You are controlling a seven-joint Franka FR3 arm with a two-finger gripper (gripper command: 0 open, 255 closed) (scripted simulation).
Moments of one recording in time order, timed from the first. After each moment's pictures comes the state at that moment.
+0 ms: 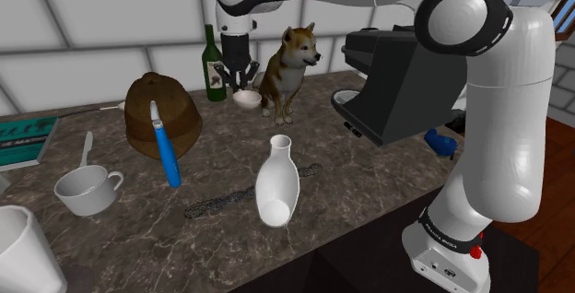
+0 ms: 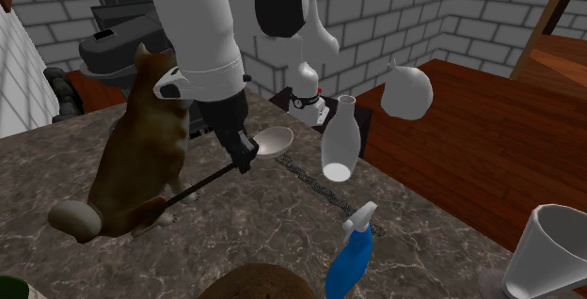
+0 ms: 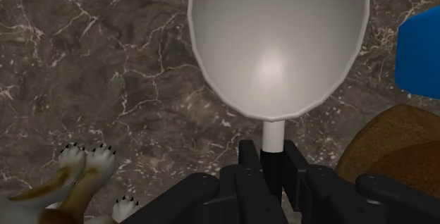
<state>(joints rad) 0.16 0.42 0.17 -1.37 0.00 1.71 0.63</state>
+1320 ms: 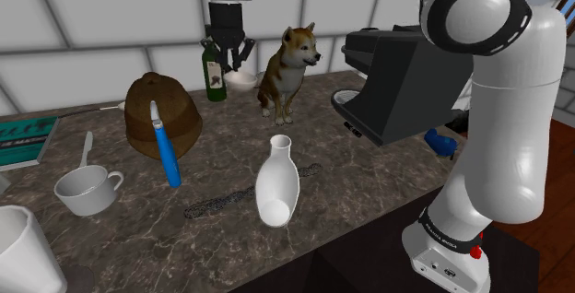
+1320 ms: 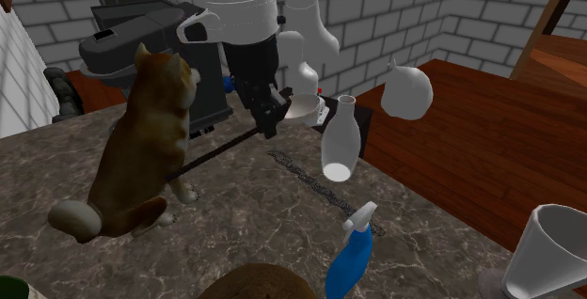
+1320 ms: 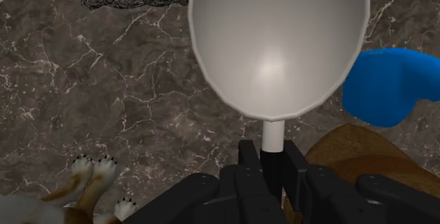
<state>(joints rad) 0.22 0.38 0.19 -1.23 0.00 1.53 0.72</state>
